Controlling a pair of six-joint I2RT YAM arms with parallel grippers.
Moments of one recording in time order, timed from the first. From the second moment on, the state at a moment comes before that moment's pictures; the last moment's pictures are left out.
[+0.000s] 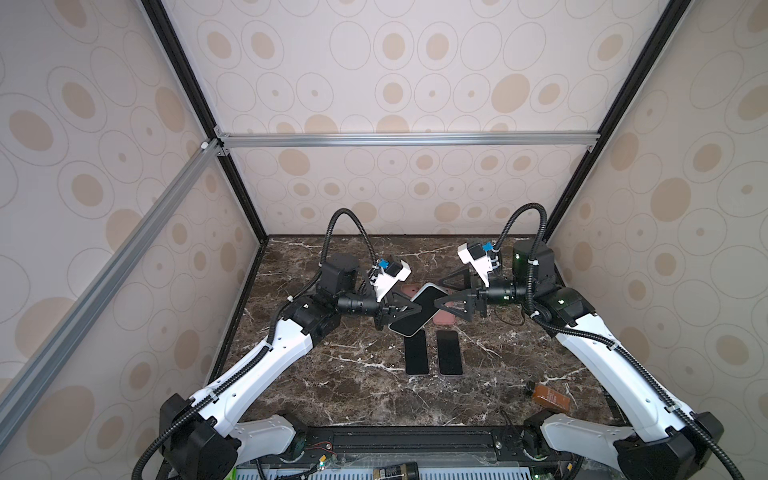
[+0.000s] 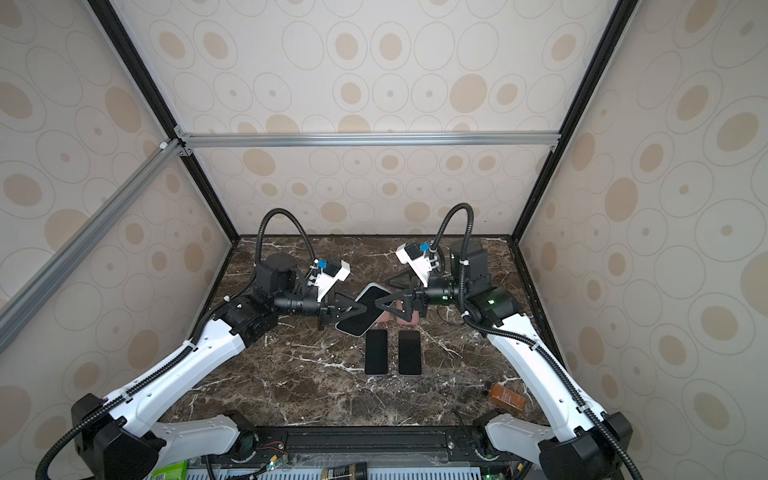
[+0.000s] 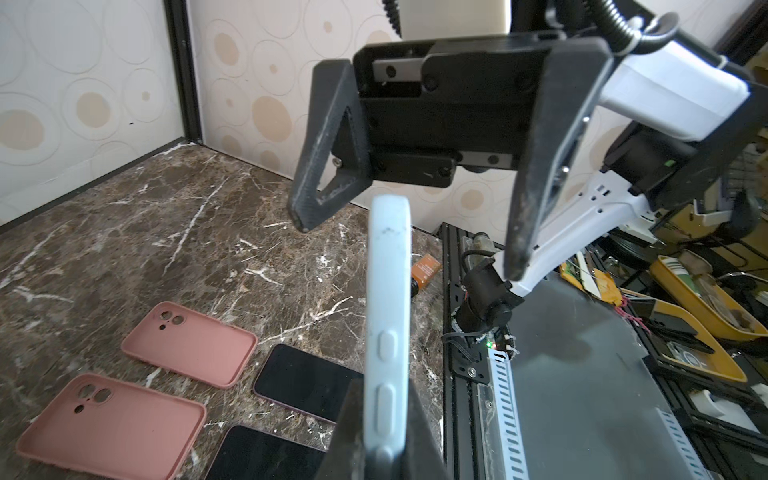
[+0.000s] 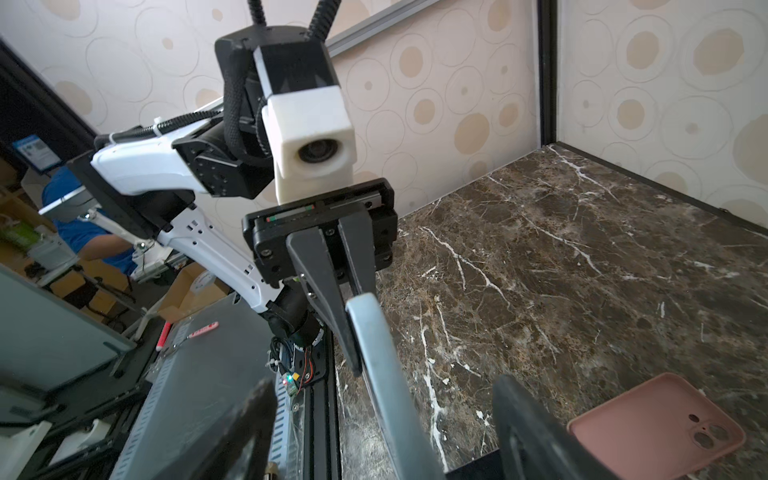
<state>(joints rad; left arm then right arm) -0.60 1.21 1.11 -0.28 0.87 0.01 0.41 1.16 1.20 -0.44 -1.01 0.02</state>
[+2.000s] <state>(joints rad) -0.62 1.17 1.05 -0.10 1.05 -0.03 0.32 1.03 1.18 -0.19 -1.19 0.25</state>
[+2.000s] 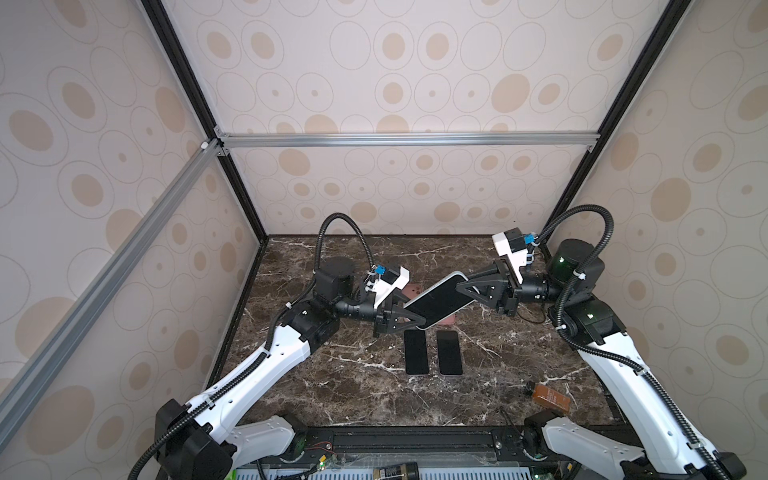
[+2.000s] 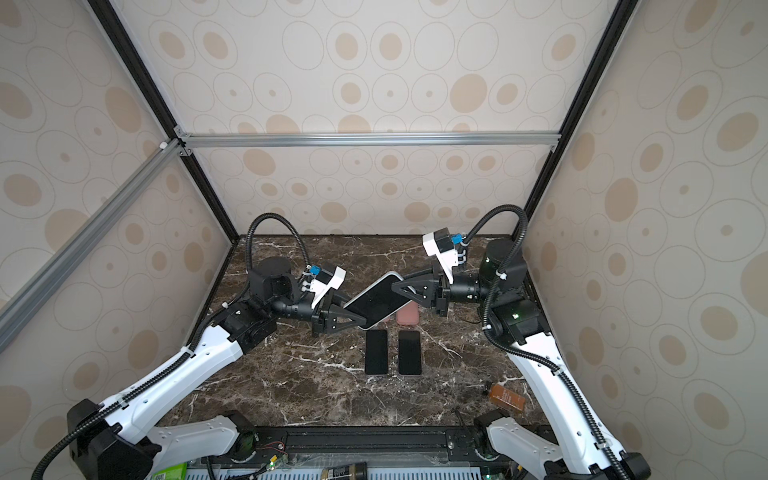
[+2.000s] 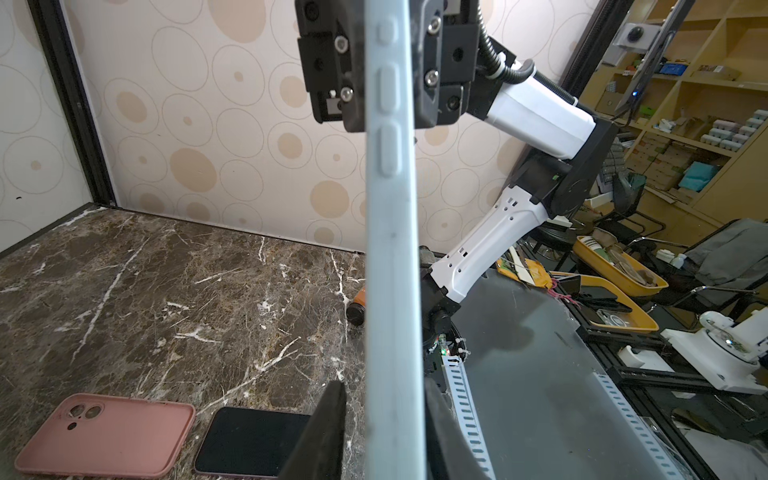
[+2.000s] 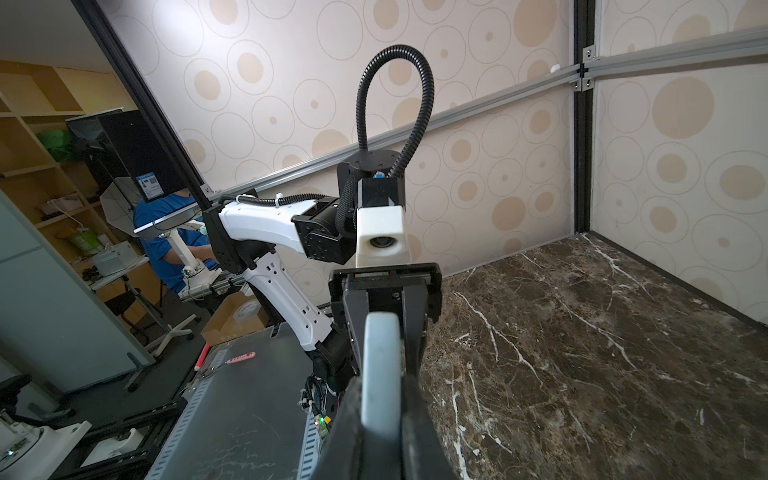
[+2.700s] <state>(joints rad) -0.61 1.17 1.04 -0.09 1.04 -0.07 0.32 1.05 1.16 -0.16 -1.20 0.27</state>
